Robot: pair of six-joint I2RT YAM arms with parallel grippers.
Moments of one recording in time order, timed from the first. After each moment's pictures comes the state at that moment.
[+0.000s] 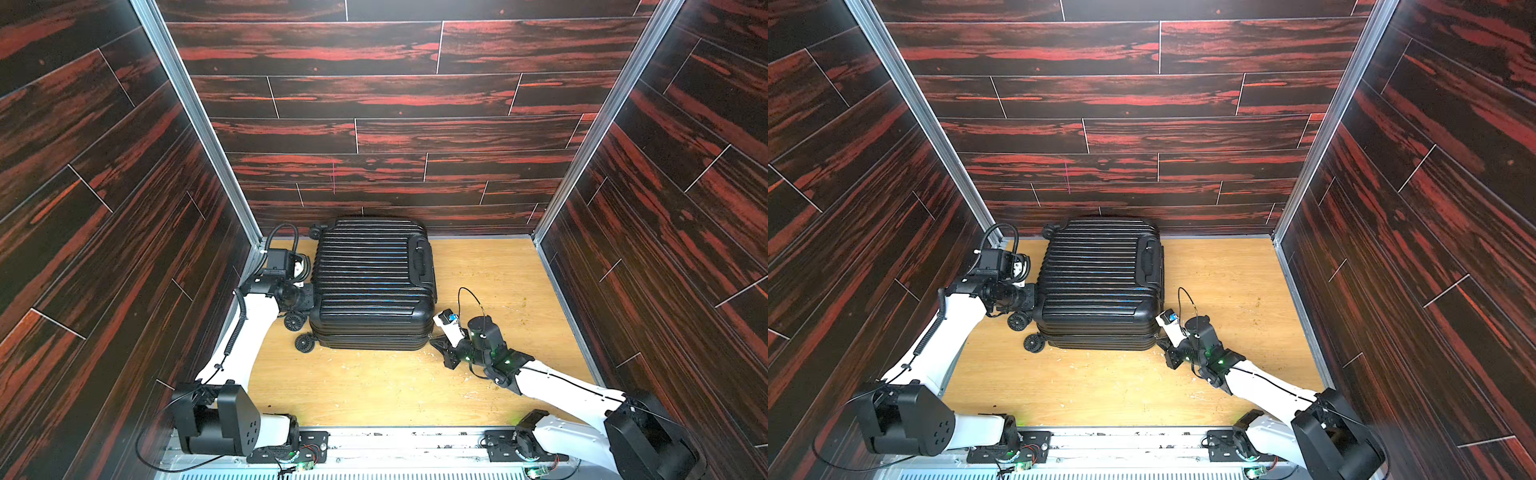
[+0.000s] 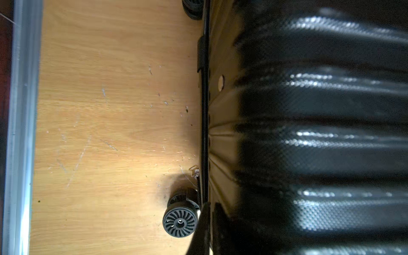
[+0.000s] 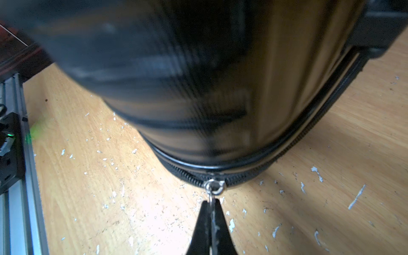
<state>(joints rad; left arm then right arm) -0.03 1.38 1.22 -0.89 0.14 -0.11 0.64 1.17 0.42 0.14 -0.29 0.04</state>
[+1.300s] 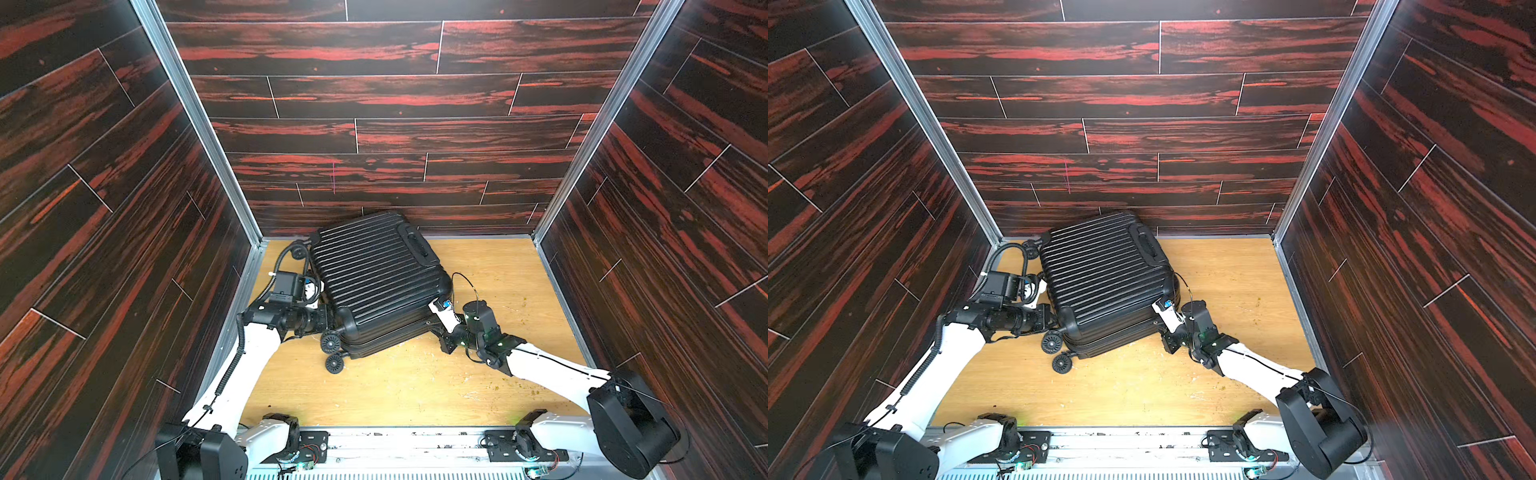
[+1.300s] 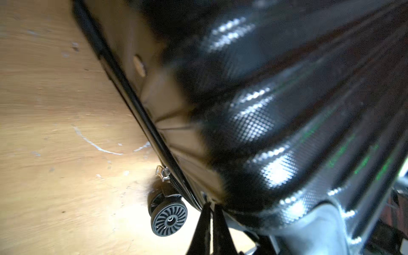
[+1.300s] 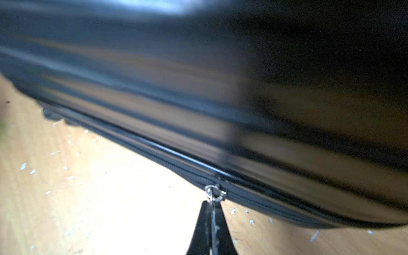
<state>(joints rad) -0.16 1.17 1.01 -0.87 0.43 -0.29 0.60 1.30 0.56 0.11 -0.27 -0.07</state>
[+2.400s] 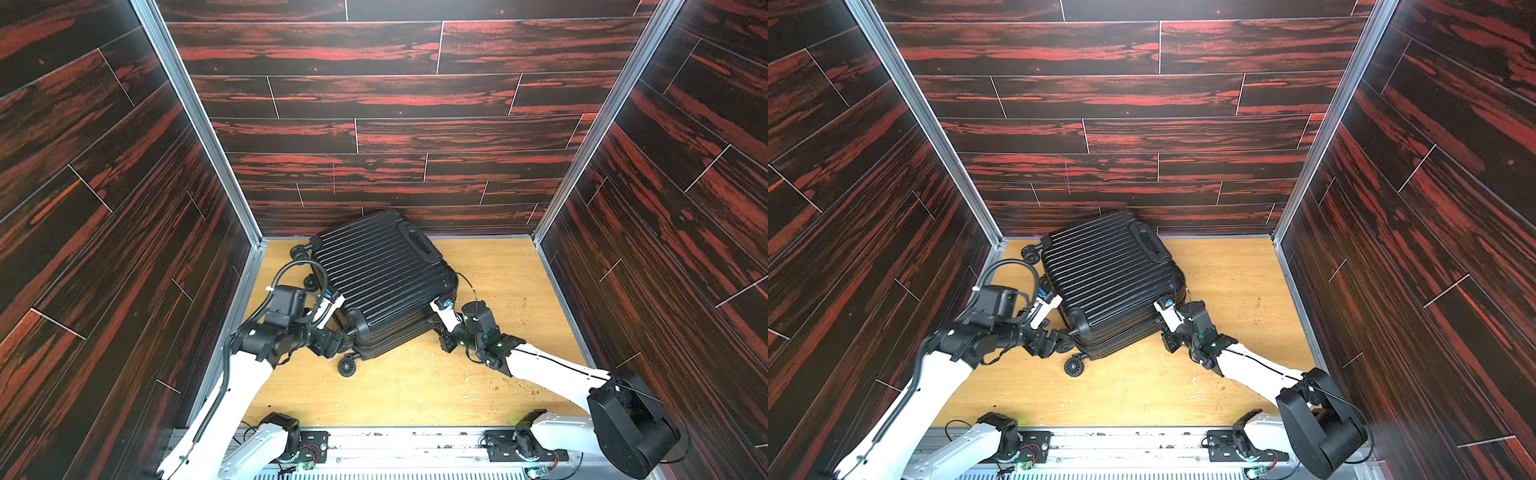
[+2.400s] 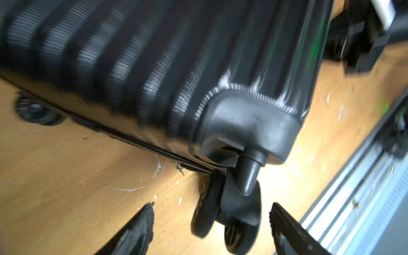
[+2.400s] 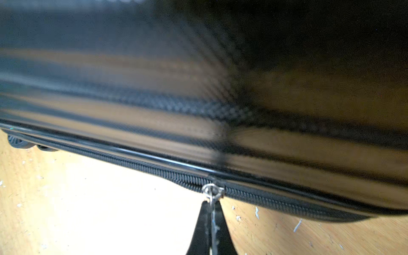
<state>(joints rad) -0.25 1.00 0.97 -0.95 0.40 0.32 0.60 1.30 0.56 0.11 -0.19 -0.06</state>
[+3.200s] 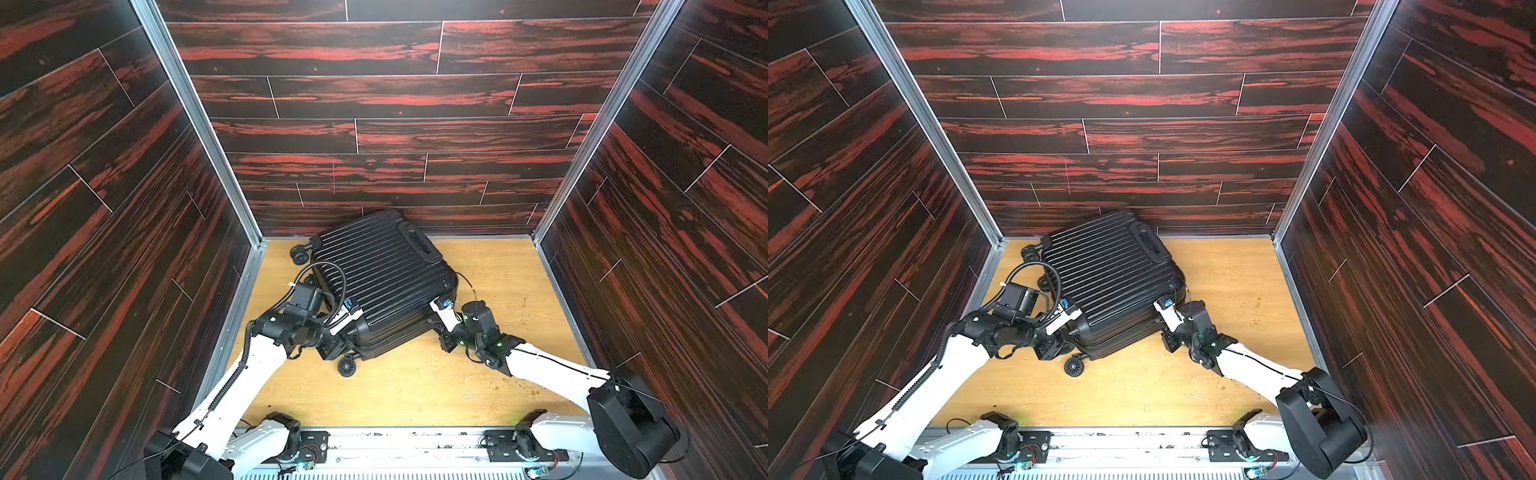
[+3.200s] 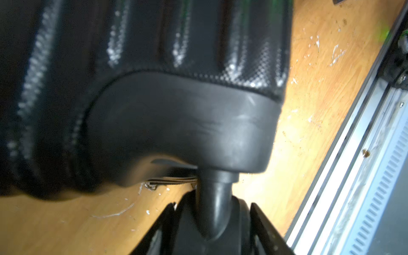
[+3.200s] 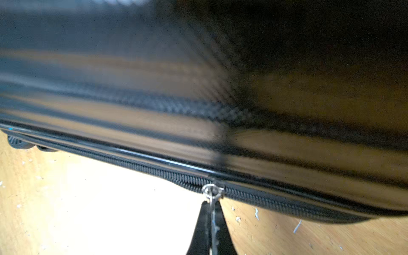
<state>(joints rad) -0.34 1.09 0.96 -0.94 0.40 0.49 0.60 1.30 0.57 0.11 -0.19 -0.07</state>
